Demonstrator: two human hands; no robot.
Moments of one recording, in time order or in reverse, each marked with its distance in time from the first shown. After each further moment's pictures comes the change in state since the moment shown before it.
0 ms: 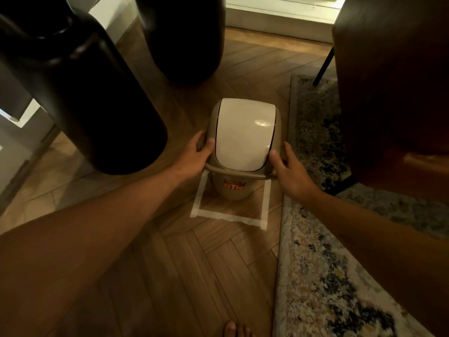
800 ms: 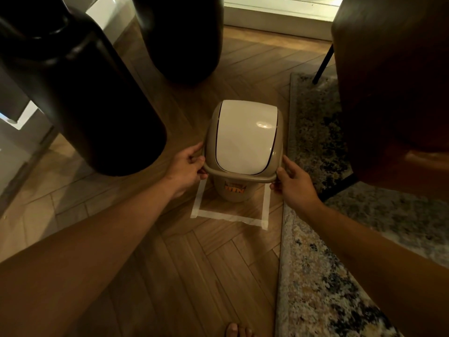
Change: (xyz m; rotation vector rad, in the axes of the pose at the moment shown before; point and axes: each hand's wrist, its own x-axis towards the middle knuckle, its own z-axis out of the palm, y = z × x) left_hand -0.015 -0.023 0.003 -0.249 0.062 -0.144; right_hand -0.008 0.036 0.016 0.327 0.122 0.140
